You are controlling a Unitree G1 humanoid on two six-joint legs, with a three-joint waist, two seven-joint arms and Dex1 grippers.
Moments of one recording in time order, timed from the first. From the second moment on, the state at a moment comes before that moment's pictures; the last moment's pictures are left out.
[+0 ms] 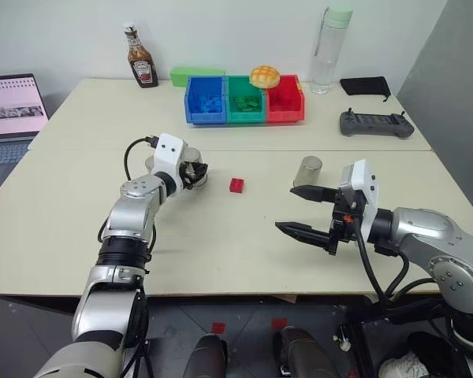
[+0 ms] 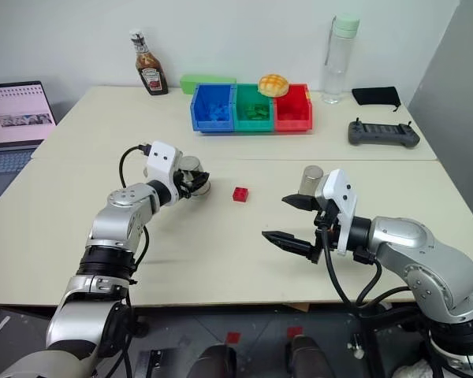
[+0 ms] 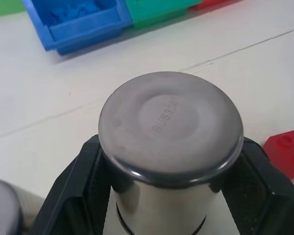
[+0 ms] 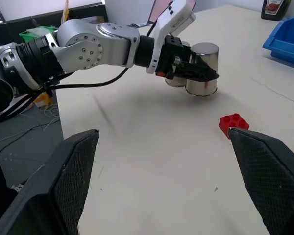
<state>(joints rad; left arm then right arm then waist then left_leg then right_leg) -0.74 0.42 0.05 0.46 -0.12 0.42 -0.47 -0.38 -0.66 -0.01 -0.59 0.77 0.84 0.68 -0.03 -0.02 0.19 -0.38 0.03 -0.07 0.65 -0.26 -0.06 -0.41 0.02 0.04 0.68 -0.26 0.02</state>
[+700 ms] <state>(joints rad) -0.74 0.41 0.13 0.33 -0.19 0.45 -0.46 -0.37 -0.66 -0.02 -0.59 0.77 0.84 0.68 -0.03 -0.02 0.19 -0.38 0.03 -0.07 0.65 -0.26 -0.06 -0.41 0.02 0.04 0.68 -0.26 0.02</state>
